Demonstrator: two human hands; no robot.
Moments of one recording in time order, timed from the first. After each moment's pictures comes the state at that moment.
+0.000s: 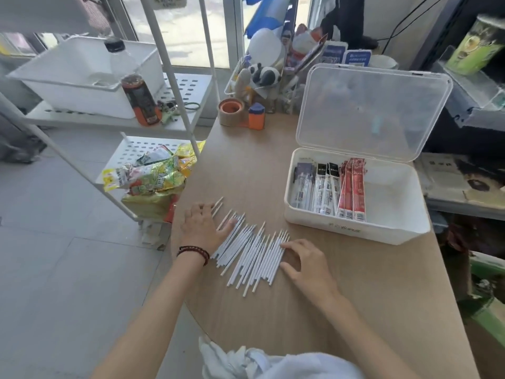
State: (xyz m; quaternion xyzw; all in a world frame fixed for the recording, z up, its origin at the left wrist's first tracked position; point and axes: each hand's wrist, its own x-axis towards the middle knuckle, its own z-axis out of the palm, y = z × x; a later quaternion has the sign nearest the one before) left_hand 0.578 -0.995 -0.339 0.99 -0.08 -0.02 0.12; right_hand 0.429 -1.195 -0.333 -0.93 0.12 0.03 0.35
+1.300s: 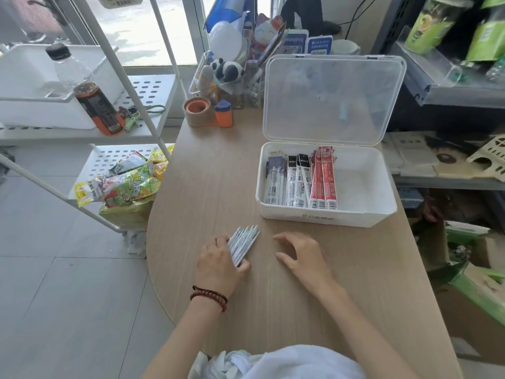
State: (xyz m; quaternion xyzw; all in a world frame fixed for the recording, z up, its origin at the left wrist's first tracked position) left_hand 0.493 -1.052 -0.331 0.98 -0.14 -0.08 0.12; right_hand 0.421 -1.230 -0.344 -0.93 0.15 -0.01 0.33
